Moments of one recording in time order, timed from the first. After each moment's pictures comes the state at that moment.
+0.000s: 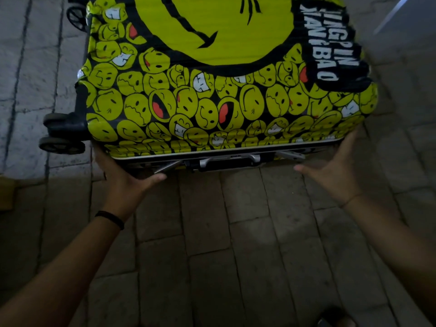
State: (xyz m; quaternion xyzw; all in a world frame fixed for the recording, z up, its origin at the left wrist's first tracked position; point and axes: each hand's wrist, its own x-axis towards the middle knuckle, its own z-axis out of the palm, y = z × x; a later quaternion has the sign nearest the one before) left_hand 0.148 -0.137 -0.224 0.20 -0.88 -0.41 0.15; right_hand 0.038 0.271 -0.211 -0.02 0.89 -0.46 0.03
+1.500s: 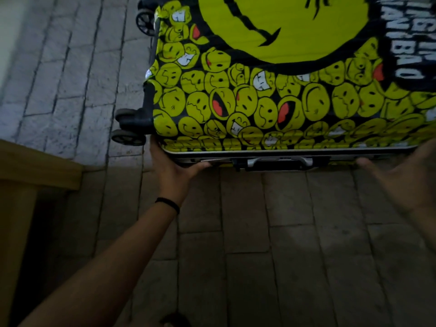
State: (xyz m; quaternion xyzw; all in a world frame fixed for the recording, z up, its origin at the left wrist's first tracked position) left_hand 0.140 -0.136 -0.220 0.25 -0.83 -0.45 0.22; right_hand 0.023 0.270 -0.228 0.04 0.91 -0.42 -0.05
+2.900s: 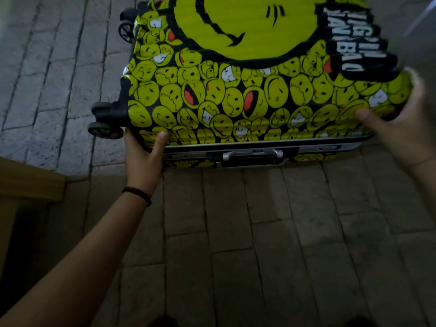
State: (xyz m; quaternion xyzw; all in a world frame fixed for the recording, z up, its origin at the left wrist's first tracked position) left_hand 0.121 -0.149 -0.175 0.22 -0.83 -0.46 0.21; right_hand -0.013 0.271 -0.131 -0.04 0.85 -0.53 0.00
